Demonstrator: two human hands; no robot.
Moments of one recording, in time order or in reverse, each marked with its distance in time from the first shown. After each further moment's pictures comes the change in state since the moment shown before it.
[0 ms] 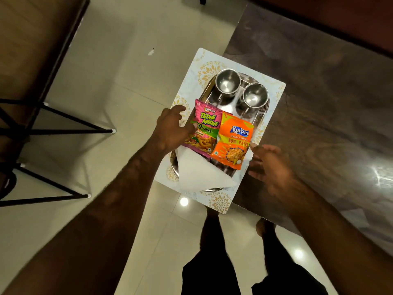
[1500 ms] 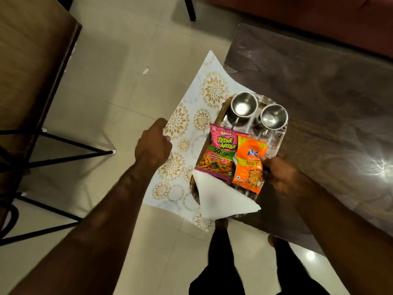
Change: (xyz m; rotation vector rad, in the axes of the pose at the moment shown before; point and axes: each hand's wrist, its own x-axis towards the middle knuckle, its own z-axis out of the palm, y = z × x) left_hand 0.029 -0.003 -0.044 0.287 0.123 -0.013; right_hand 0.072 -0.007 0.008 0.105 -0.035 0.037
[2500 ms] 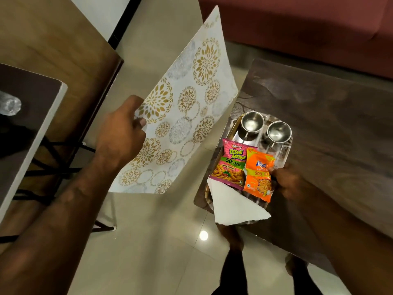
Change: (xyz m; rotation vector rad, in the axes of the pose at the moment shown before) left_hand -0.064 0.016 -0.159 0.029 0.330 0.259; right_hand 0.015 -0.005 0.009 -0.134 -0.008 -0.014
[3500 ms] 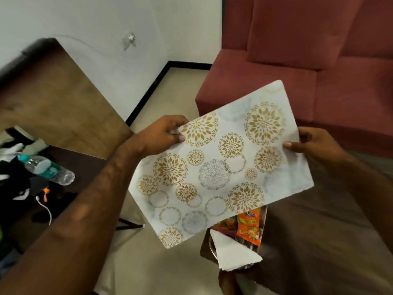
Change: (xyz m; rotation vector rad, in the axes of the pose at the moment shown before) left_hand 0.072 0.127 -0.168 -0.287 -0.400 0.428; right_hand -0.246 -0.273 -0.100 -0.240 -0.201 -0.896
